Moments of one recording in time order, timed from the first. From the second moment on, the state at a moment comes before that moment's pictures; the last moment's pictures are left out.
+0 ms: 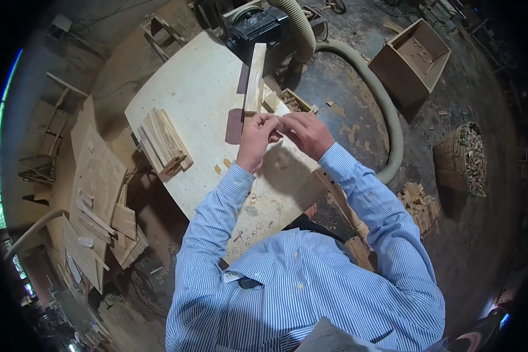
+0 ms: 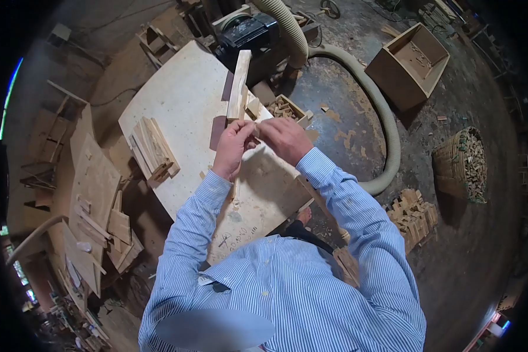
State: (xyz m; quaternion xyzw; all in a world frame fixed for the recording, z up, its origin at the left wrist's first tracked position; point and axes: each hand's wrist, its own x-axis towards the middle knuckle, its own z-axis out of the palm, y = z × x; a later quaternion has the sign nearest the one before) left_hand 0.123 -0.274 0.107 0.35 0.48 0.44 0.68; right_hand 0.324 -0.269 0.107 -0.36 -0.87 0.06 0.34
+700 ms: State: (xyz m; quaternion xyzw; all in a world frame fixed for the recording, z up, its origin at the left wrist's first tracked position) left_hand 0.104 -0.212 0.035 0.76 0.60 0.24 0.05; right_hand 0.268 -0.111 0.029 -0.60 -0.50 0.48 0.40
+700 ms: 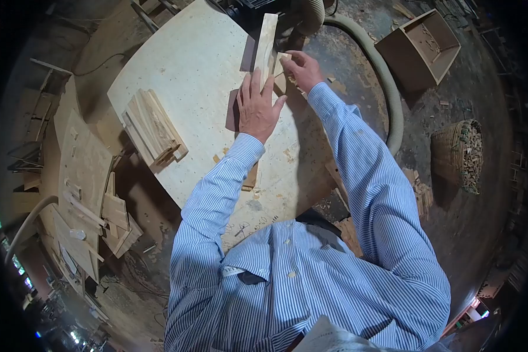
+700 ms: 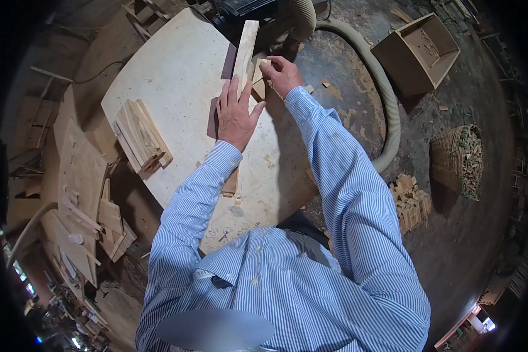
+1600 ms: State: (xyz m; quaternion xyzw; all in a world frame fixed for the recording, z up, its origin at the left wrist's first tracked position) left_hand 0.147 -0.220 0.057 0.74 0.66 0.10 -0.05; right_hand 0.446 -0.397 0.081 -0.62 -0.62 0.37 0.30
